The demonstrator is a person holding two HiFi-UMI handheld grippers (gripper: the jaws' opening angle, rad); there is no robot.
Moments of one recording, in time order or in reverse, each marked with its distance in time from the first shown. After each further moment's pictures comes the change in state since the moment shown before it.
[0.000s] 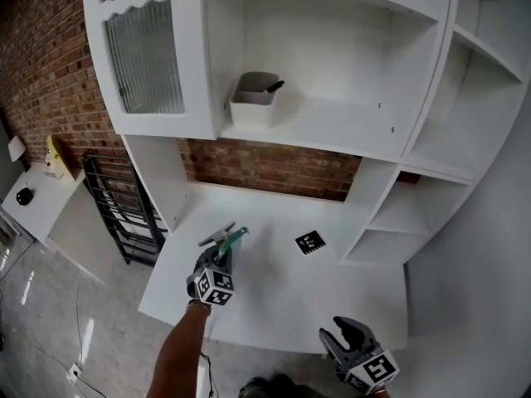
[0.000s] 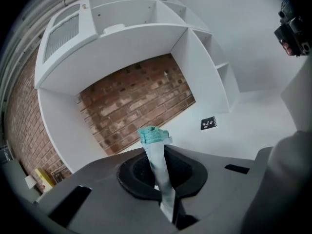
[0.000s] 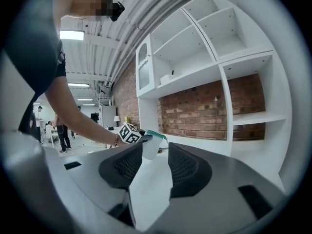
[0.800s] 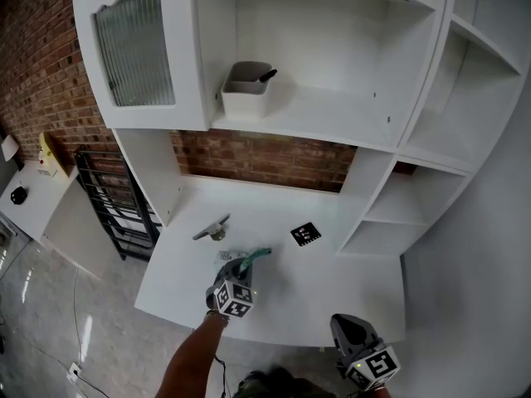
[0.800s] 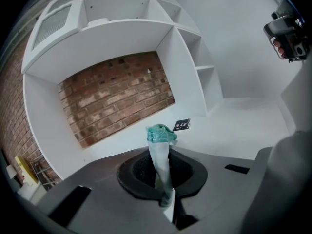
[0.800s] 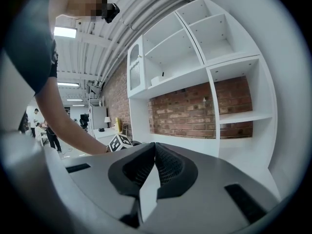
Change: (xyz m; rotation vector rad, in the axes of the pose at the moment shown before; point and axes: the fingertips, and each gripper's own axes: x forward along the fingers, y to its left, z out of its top) left arm 0.001 -0.106 -0.004 -0.062 0.000 -0.167; right arm -0.012 -0.015 -0.003 0.017 0.002 -0.095
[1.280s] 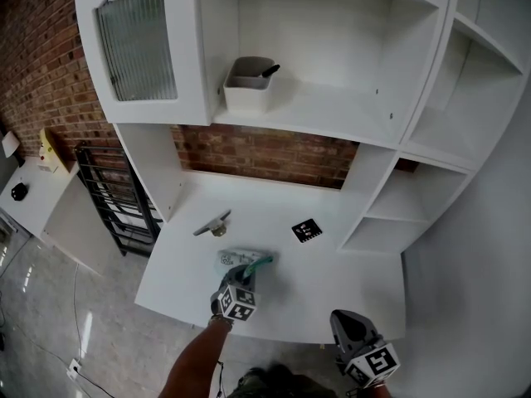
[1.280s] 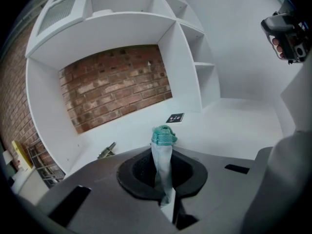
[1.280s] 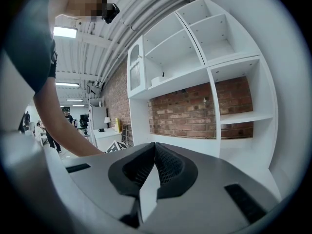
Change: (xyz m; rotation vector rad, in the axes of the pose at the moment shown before) left arm -0.003 -0.029 -0.030 -0.087 0.056 -0.039; right arm 0.003 0.002 0.003 0.010 -0.005 -0.009
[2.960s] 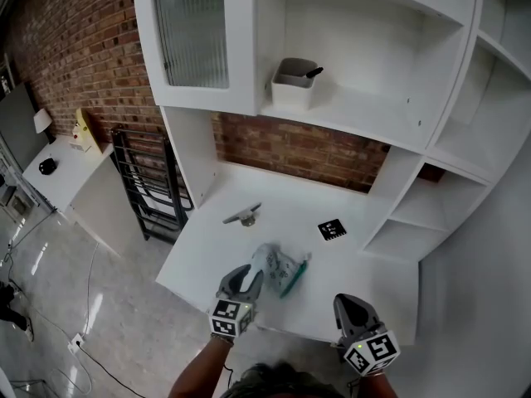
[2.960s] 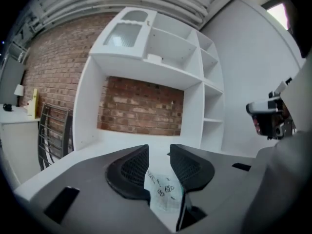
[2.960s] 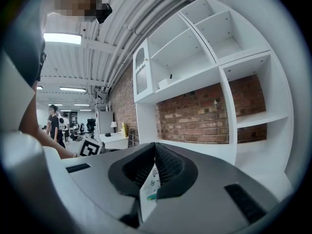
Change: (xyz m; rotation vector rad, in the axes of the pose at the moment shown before) left arm -0.144 0.025 0.035 -0.428 -0.346 0.060; right arm 0.028 0.024 0.014 0.014 -0.051 0.080
